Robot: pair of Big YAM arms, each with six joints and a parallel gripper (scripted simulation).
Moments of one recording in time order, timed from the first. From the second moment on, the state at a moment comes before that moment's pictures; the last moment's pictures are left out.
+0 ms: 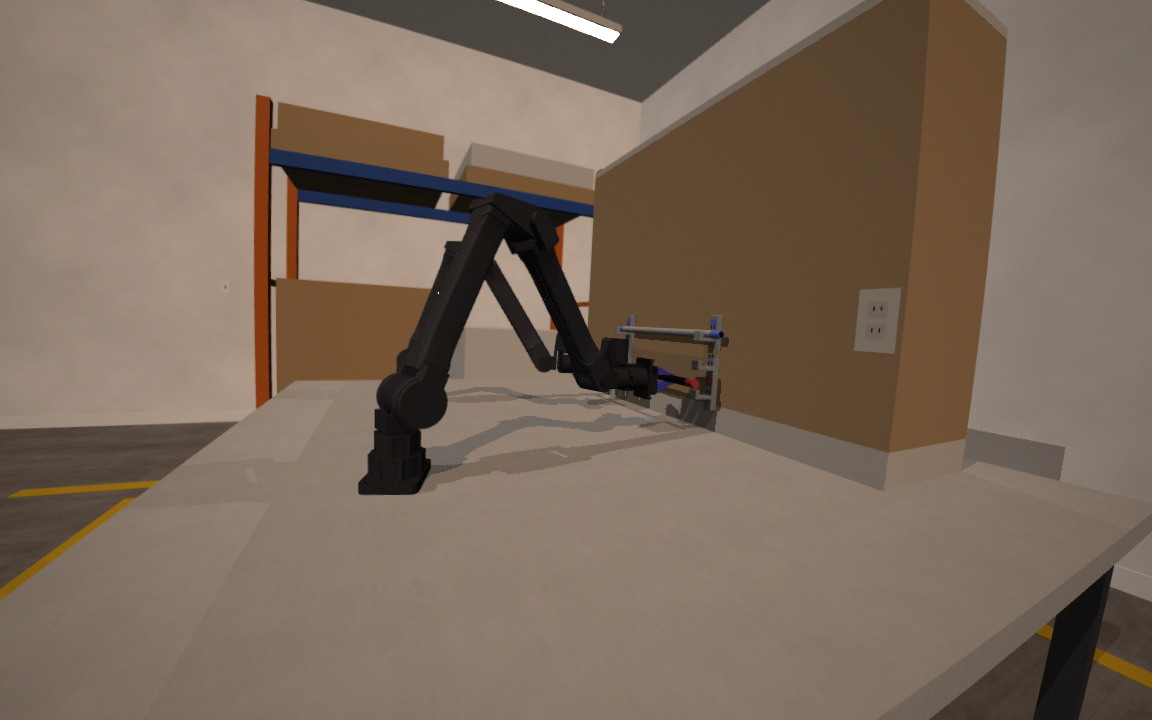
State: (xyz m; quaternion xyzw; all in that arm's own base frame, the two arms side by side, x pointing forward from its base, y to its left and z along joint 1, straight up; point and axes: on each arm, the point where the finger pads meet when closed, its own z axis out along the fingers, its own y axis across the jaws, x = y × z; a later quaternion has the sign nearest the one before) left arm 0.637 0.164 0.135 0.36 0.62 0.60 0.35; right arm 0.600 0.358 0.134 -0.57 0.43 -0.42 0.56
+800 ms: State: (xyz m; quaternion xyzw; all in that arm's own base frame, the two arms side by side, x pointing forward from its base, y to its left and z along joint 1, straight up) left arm 0.641 0.166 0.131 0.36 0.62 0.60 0.35; right arm 0.606 0.360 0.130 -0.57 0.43 -0.42 0.56
